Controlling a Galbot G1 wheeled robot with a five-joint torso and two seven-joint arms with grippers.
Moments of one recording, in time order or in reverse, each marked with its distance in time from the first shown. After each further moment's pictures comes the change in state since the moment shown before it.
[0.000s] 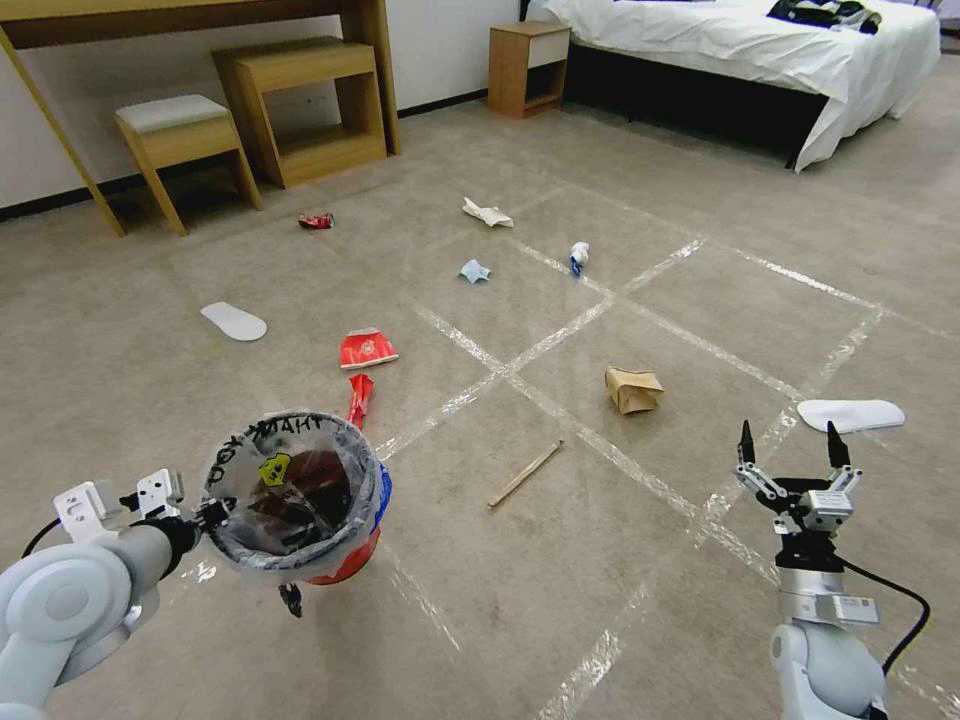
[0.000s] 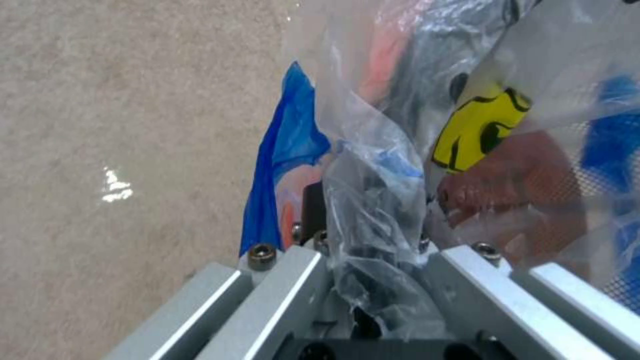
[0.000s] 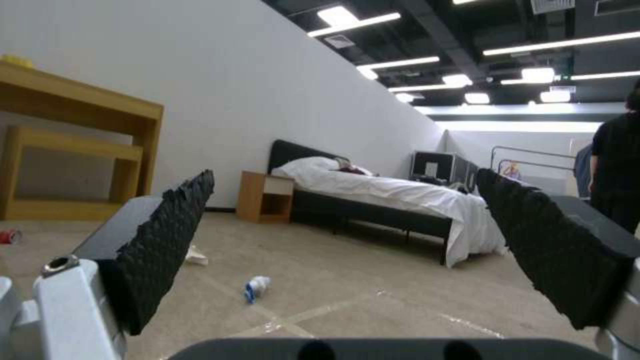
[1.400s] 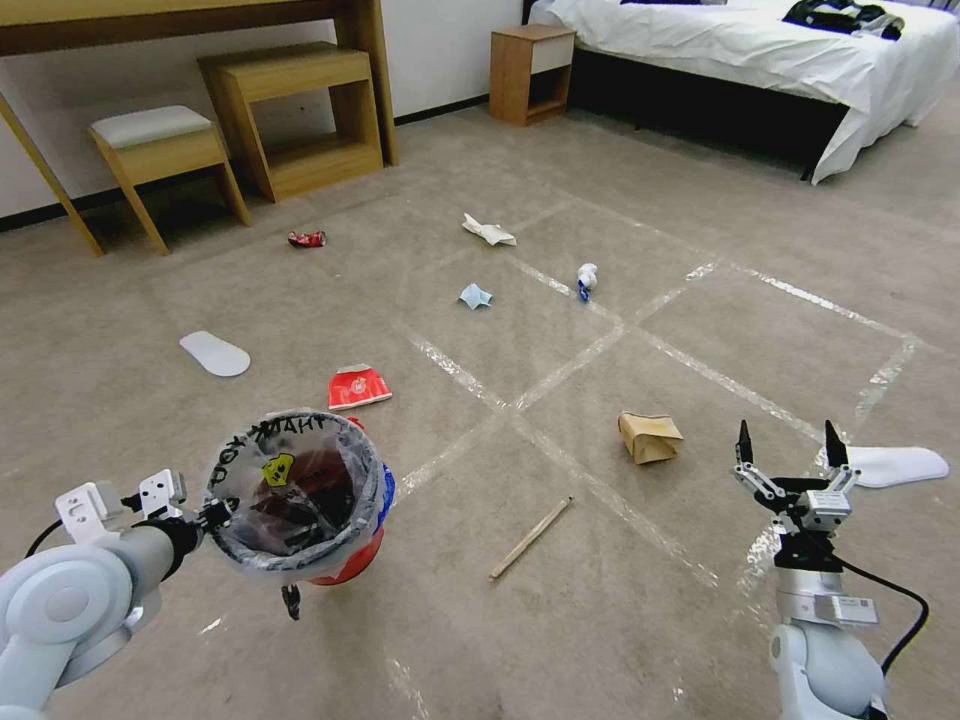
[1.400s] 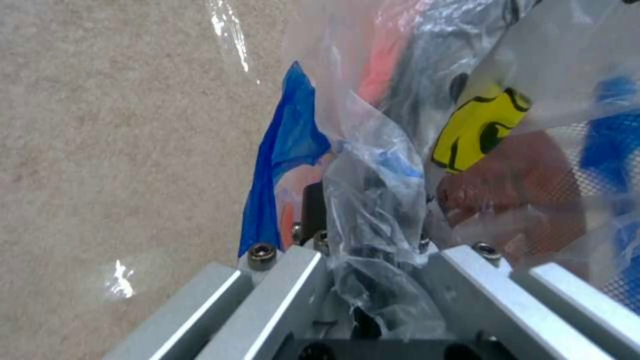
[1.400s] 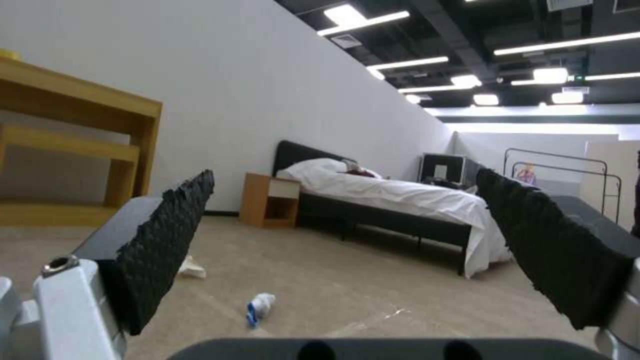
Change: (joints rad) left arm 0.006 -0.007 0.001 -0.011 -0.010 0.000 -0.006; right arm -0.007 0.002 0.000 0.013 -0.001 0.002 -0.004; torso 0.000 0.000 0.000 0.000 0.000
